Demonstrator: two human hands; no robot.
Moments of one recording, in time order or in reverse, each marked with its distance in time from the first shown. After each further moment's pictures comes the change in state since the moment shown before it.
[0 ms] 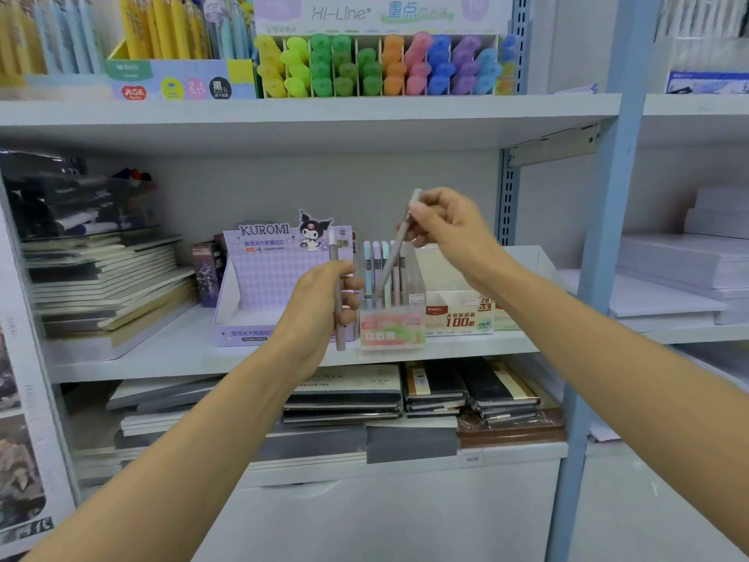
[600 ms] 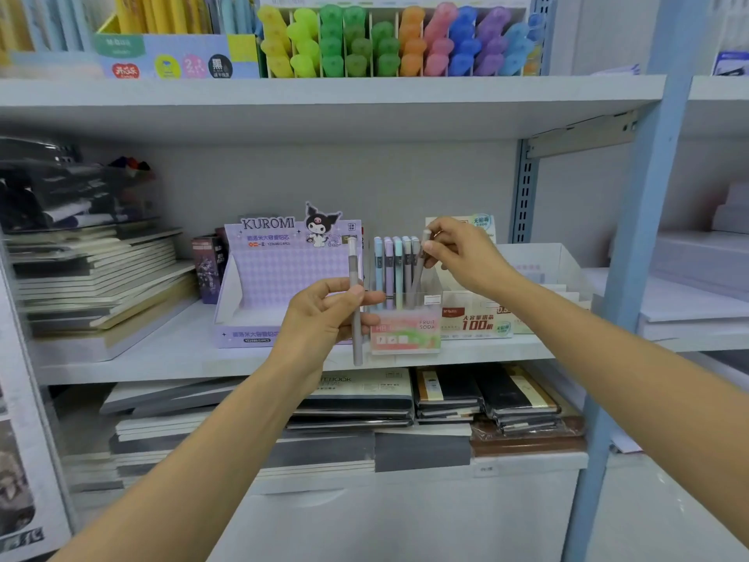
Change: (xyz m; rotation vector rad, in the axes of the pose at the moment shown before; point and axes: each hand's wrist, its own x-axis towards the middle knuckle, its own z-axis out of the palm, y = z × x) left_hand 0.007 -0.027 -0.021 0.042 -0.077 0.069; right_hand 0.024 0.065 -0.005 -0.477 -0.086 -0.024
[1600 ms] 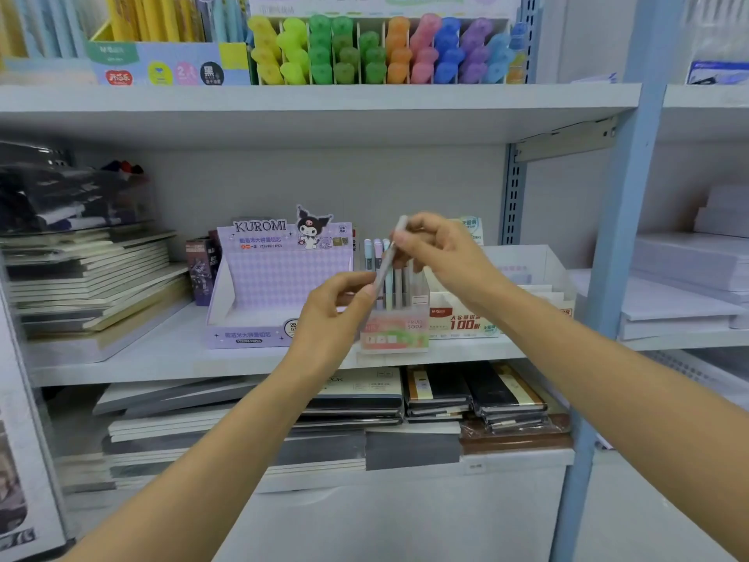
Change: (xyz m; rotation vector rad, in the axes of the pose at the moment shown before) left_hand -0.006 0.001 0.022 0.387 0.010 0.178; right_hand -0.029 -0.043 -0.002 0.492 -0.069 -0.060
